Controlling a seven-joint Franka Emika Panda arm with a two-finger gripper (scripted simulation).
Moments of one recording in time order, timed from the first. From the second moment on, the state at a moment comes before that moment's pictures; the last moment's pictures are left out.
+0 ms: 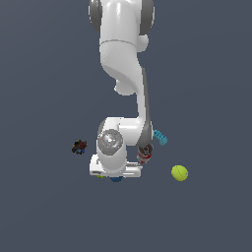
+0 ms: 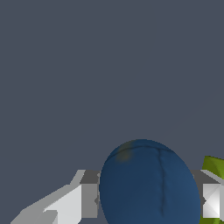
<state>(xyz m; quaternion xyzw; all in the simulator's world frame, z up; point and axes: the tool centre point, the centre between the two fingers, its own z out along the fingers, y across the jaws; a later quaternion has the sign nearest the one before) 0.122 -0.042 0.031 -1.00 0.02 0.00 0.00</state>
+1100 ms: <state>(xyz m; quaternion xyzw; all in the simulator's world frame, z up) 0.098 -0.096 0.173 -1.00 0.02 0.00 0.00</state>
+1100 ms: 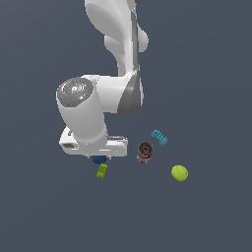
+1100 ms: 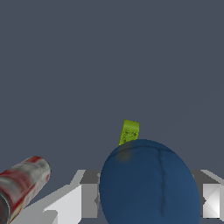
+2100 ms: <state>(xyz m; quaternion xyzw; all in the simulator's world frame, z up) 0.066 -0.180 0.390 -1.00 0.02 0.00 0.00</state>
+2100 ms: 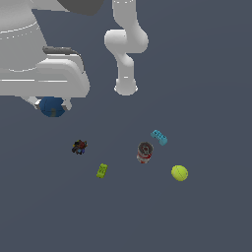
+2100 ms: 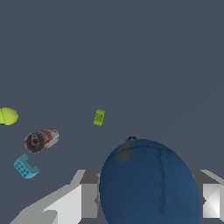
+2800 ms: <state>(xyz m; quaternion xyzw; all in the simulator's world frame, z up) 0.062 -0.202 0.445 -1.00 0.02 0.00 0.00</state>
